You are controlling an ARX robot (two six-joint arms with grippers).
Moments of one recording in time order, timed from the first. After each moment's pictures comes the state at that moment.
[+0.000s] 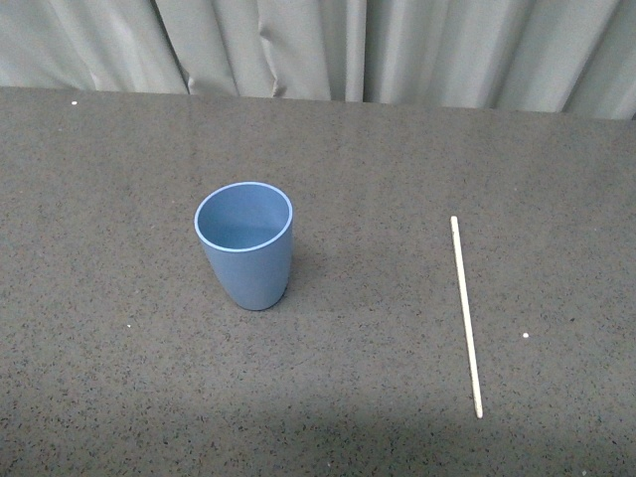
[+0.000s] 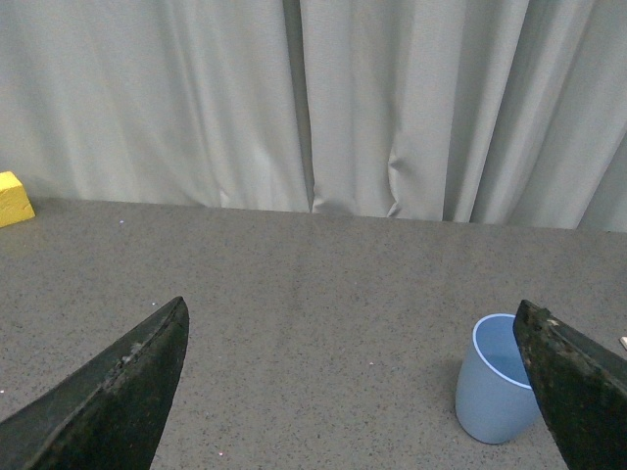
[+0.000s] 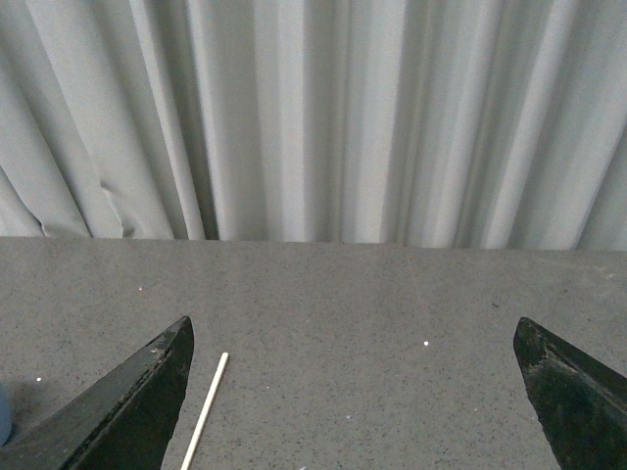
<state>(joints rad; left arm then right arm) 0.00 0.00 0.02 0.00 0.00 0.00 0.00 0.00 0.00 0.00 0.00 -0.01</state>
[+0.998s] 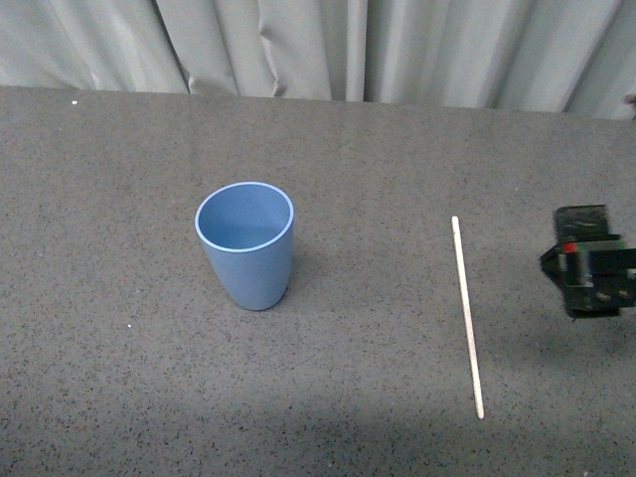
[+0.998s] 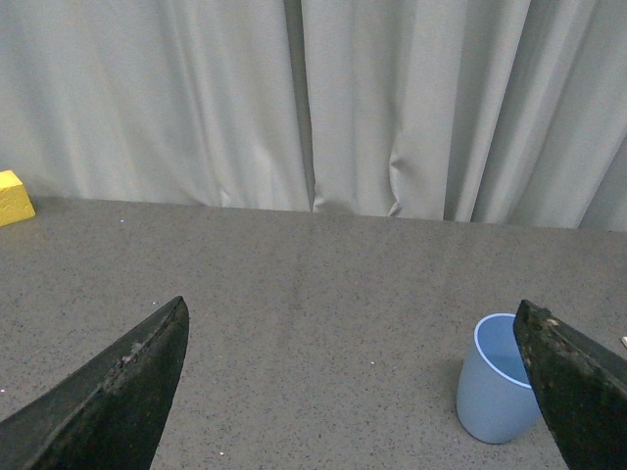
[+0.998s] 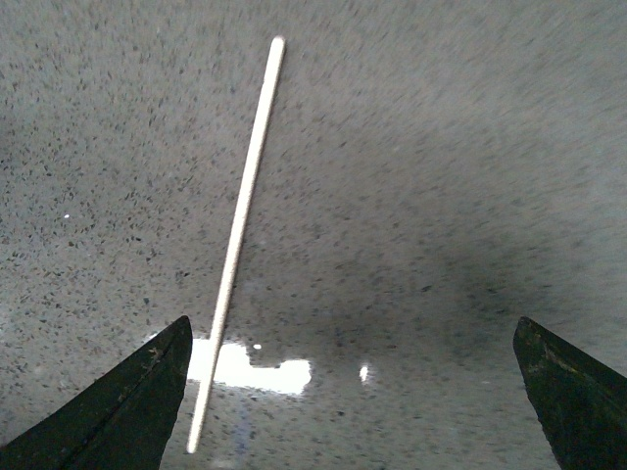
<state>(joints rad) 0.00 0.00 0.02 0.00 0.00 0.00 0.22 1.62 0.62 0.08 0.03 0.10</state>
